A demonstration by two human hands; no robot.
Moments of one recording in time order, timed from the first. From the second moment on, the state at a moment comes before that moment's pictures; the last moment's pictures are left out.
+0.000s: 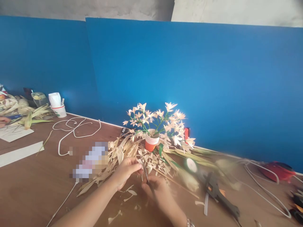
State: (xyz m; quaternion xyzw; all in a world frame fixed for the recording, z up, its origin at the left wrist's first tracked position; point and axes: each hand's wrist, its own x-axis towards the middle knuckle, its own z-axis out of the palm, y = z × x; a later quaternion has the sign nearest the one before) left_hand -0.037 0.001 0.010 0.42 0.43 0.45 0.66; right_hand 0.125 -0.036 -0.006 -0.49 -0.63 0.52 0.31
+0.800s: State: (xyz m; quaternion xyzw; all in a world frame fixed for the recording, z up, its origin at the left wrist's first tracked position) left_hand -0.042 0.001 0.021 0.40 0.42 0.43 0.69; right_hand 0.127 -0.035 -0.004 -0.49 -0.64 0.51 0.30
